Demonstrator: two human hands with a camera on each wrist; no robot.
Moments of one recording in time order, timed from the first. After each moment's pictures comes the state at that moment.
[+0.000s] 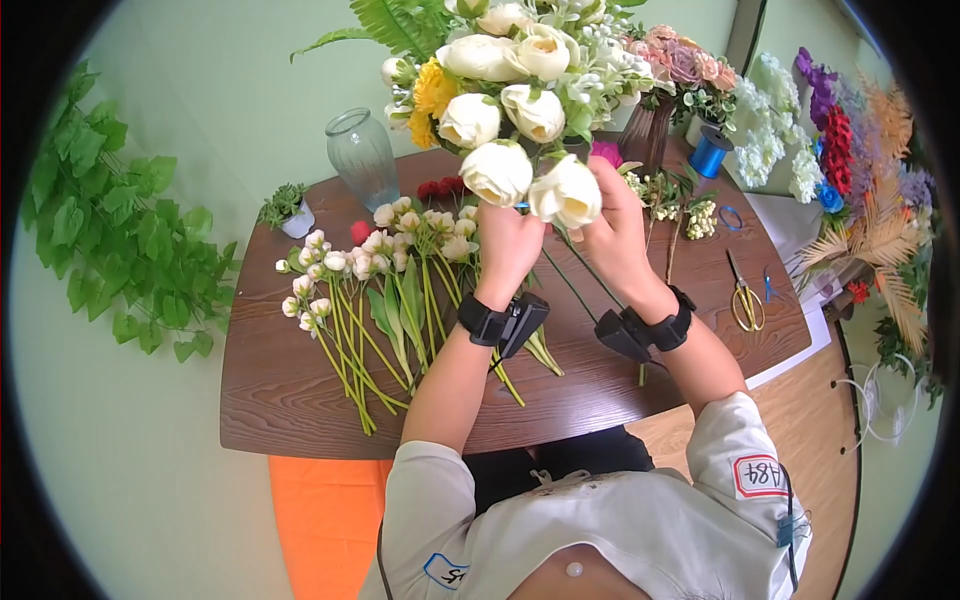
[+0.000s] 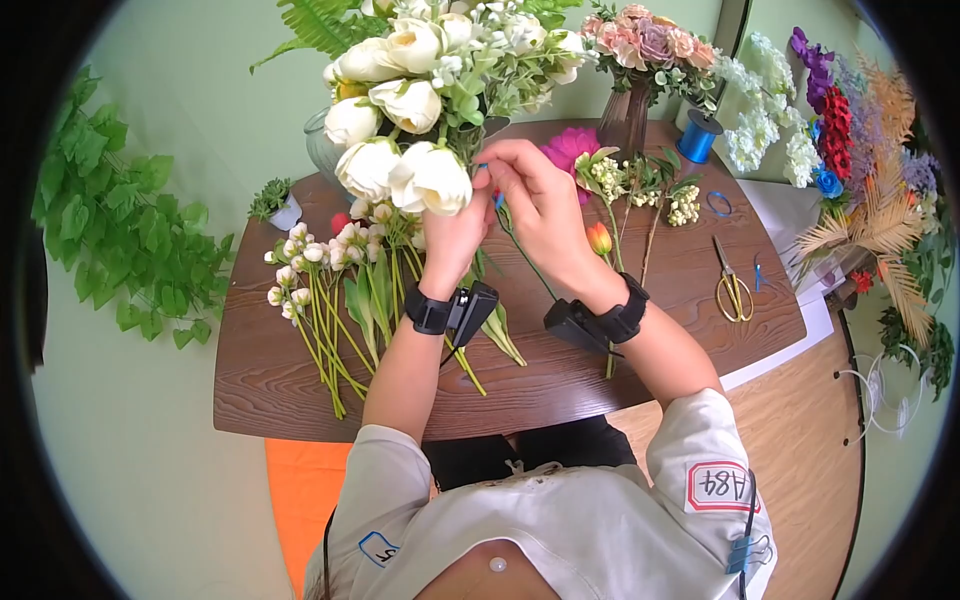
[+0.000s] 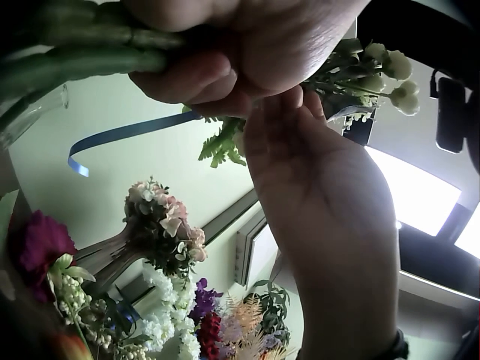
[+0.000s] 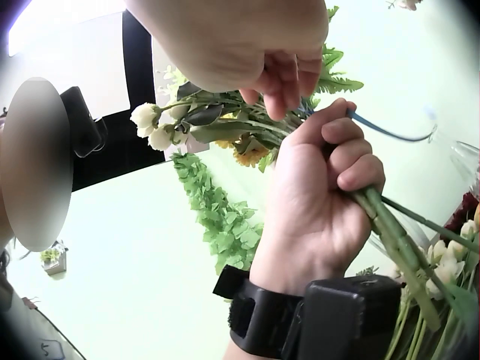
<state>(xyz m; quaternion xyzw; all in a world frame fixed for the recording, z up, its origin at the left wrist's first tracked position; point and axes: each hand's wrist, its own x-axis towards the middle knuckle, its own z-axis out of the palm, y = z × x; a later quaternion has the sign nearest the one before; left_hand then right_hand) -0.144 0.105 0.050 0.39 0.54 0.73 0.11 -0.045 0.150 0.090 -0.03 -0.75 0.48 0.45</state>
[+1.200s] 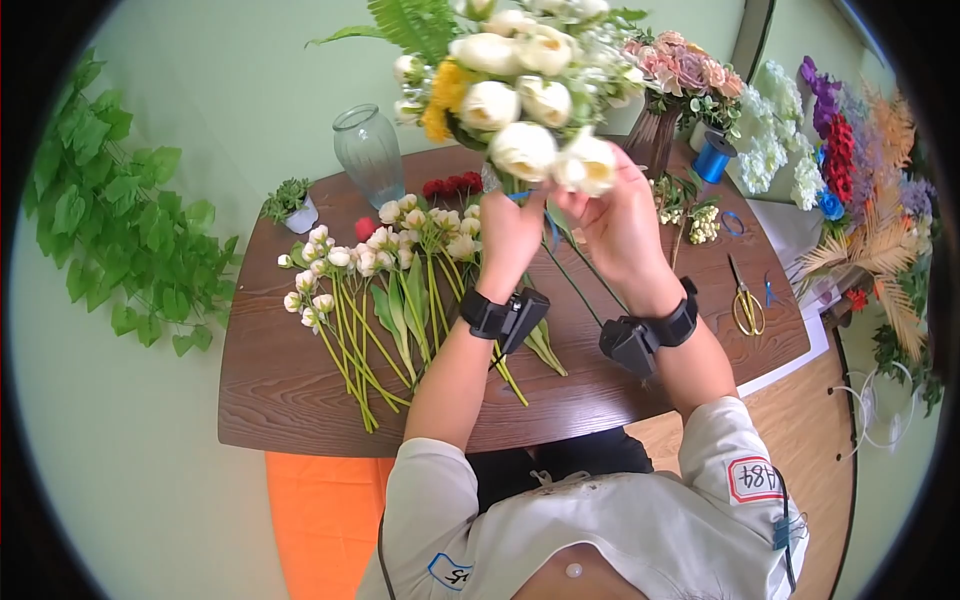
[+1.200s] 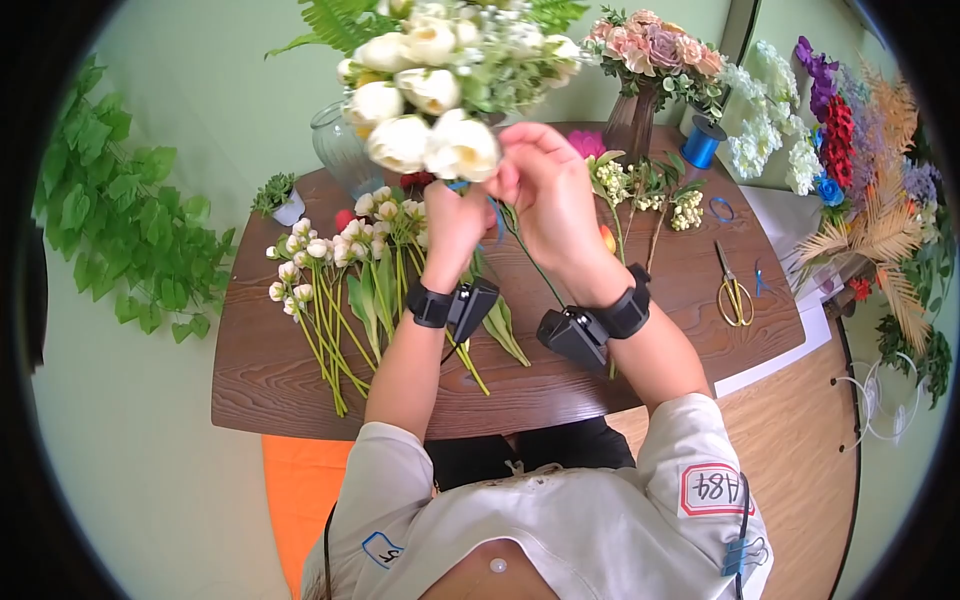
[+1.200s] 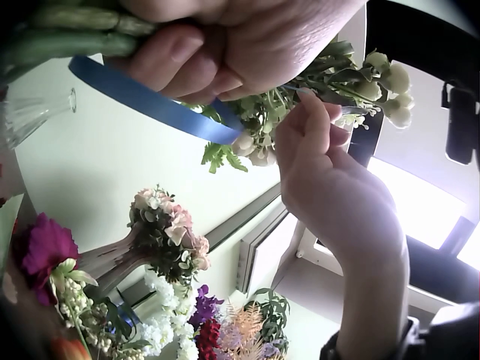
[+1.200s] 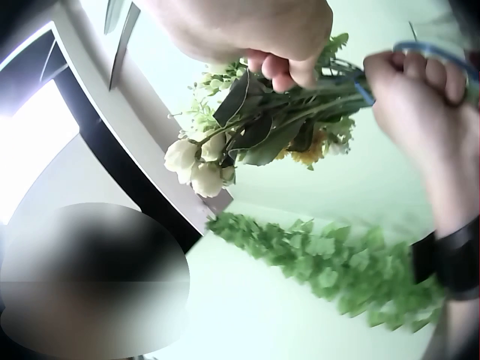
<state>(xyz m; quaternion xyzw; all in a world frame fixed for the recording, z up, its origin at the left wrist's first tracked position) -0.153 0.105 0.051 0.37 0.58 0.72 0.09 -0.056 0.148 0.102 -0.01 -0.44 0.80 0.40</state>
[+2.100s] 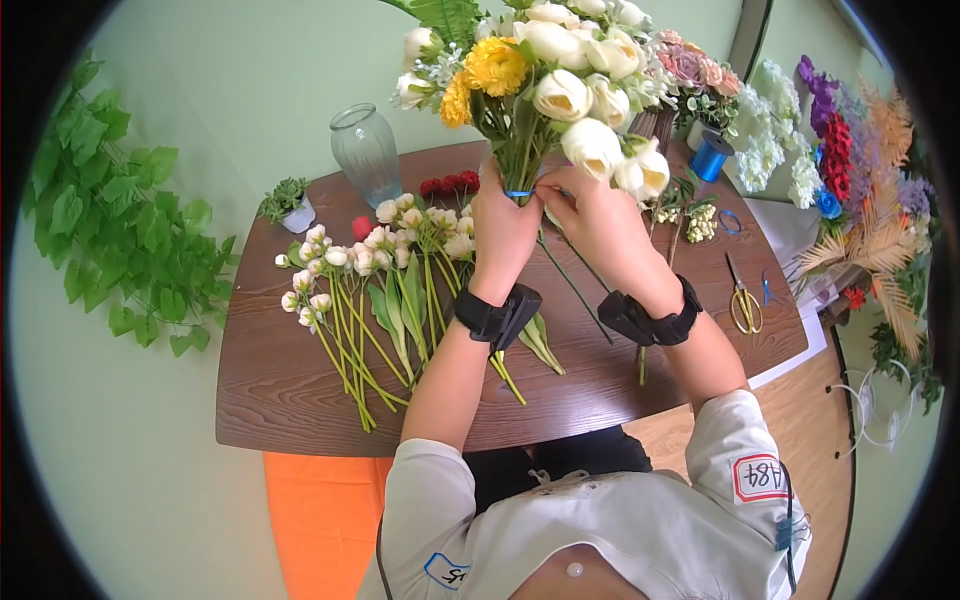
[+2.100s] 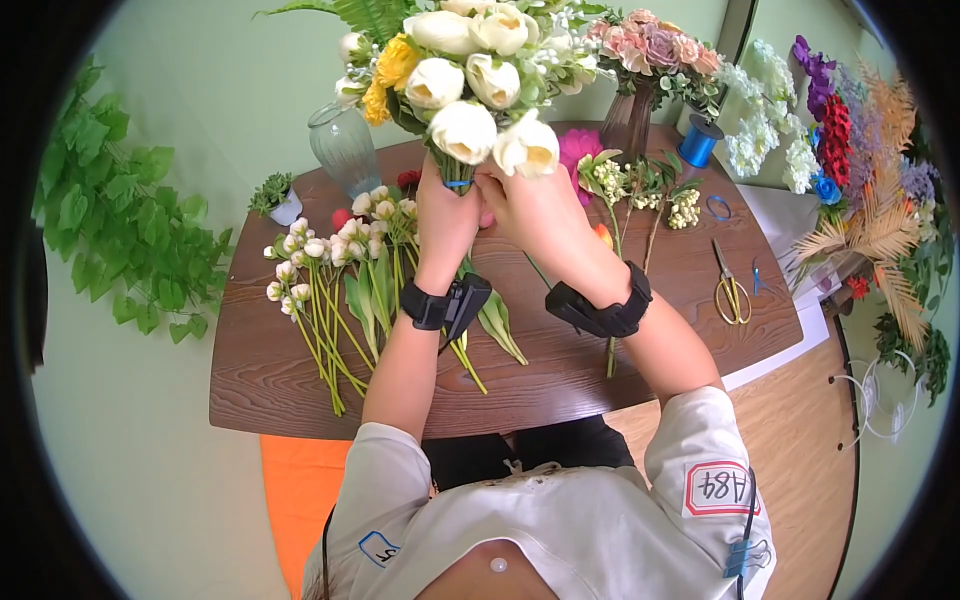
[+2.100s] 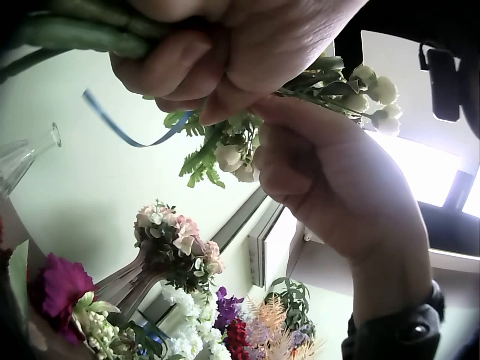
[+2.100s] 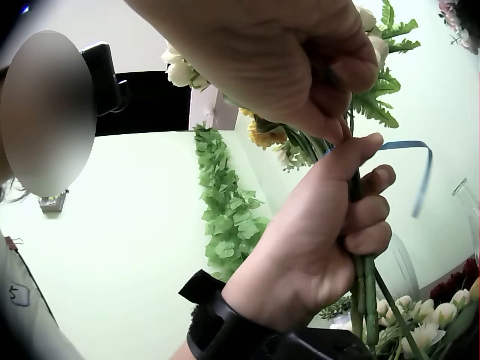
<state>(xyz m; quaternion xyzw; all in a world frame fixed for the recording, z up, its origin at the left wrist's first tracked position) -0.148 0.096 0.066 0.40 0.59 0.70 -0.03 -0.048 0.144 0.112 -0.14 -0.91 0.19 0.34</state>
